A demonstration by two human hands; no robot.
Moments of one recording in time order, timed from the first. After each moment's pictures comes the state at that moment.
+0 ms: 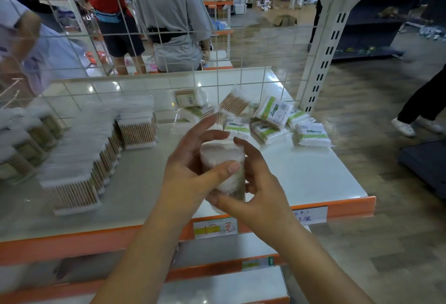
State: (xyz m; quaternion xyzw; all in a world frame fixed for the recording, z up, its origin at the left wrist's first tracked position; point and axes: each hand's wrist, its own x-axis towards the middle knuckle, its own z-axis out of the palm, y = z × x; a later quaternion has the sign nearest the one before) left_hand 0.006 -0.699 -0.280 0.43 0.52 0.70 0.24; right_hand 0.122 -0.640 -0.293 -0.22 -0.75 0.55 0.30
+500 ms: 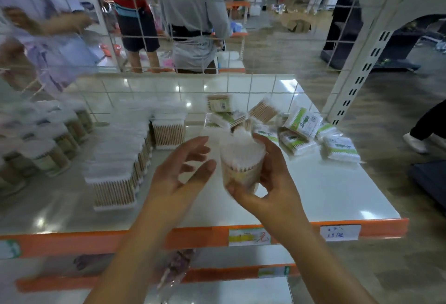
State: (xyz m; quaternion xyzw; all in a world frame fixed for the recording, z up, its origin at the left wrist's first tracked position) left_hand -0.067 -0.747 -0.287 0.43 0.64 0.62 0.13; right_hand 0.071 -0.656 -0.283 -0.22 -0.75 0.52 0.35
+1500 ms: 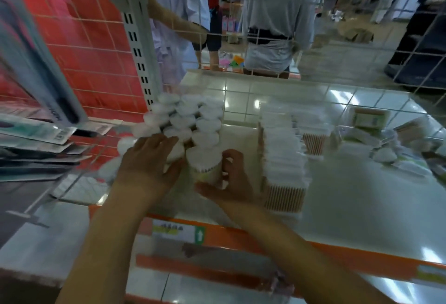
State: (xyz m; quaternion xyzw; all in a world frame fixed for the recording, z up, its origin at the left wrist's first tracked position) left_hand -0.344 -0.969 -0.302 0.45 0.86 0.20 -0.15; right_hand -0.220 -0.840 -0.329 -0.17 -0.77 0.59 0.18
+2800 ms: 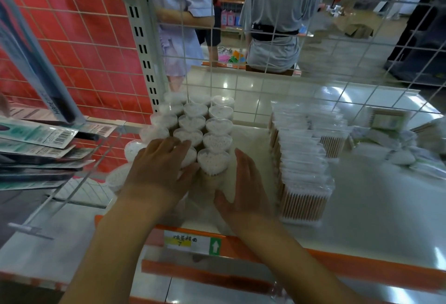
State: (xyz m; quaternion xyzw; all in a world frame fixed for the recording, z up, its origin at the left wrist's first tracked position) left_hand -0.352 -0.967 -0.291 0.45 0.87 0.15 -0.10; right_hand -0.230 -0.857 -0.319 -0.22 -0.89 0.34 0.19
